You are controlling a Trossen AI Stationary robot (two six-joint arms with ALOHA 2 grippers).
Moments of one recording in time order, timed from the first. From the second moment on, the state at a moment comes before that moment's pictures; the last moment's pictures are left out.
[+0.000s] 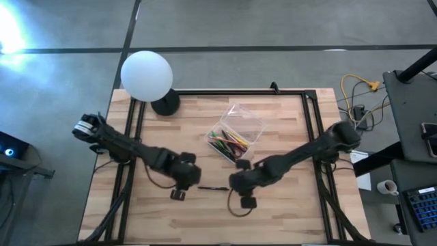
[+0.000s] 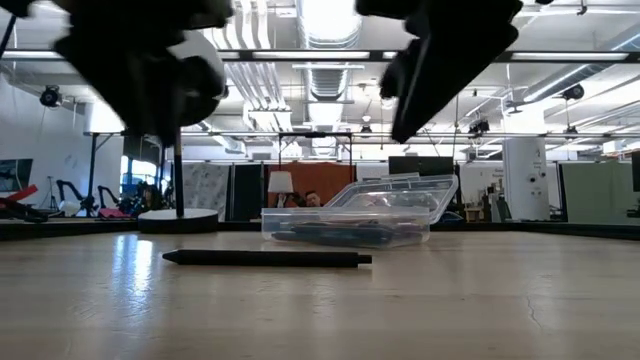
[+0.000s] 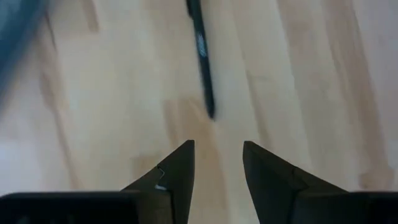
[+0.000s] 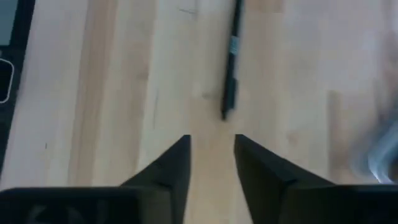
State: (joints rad) left arm -0.35 1.51 1.09 -0.72 -0.01 -0.14; right arm 0.38 1.78 1.27 -0.54 0.06 0.34
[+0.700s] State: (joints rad) left arm -0.55 1.27 0.92 -0.72 -0.09 -0.62; right arm 0.32 2.23 1.58 -0.56 0.11 0.40
